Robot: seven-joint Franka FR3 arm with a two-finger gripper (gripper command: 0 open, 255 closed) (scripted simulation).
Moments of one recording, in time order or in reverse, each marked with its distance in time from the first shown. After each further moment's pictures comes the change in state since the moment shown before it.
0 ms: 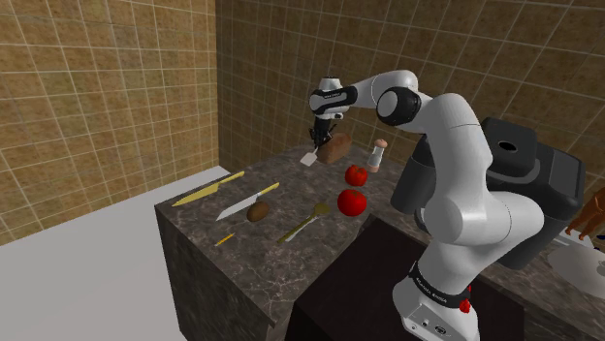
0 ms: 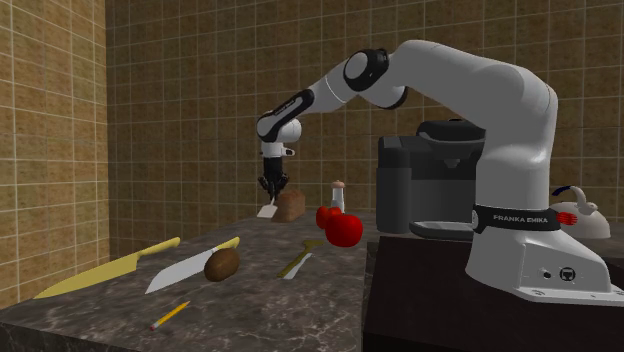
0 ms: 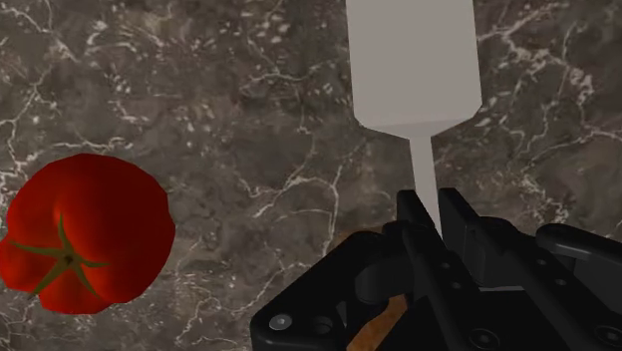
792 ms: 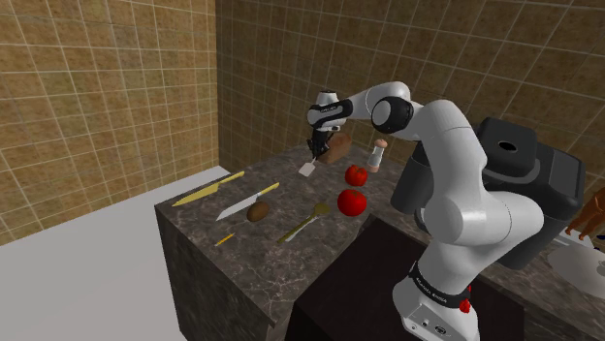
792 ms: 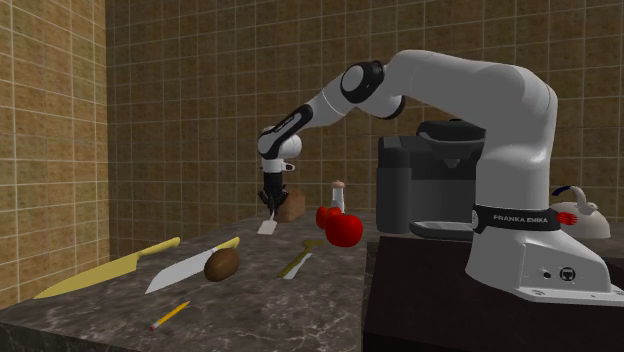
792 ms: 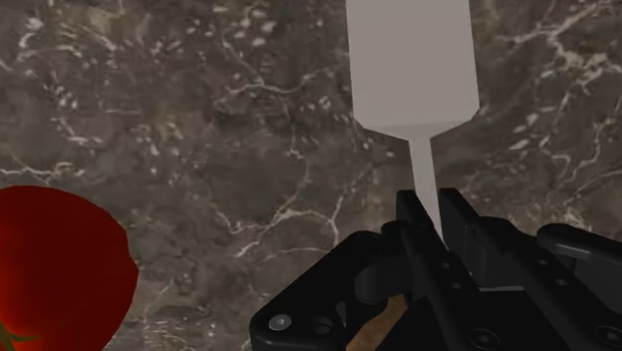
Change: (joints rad) arm 0.005 0.093 -0.013 0.008 -0.014 0.091 0.008
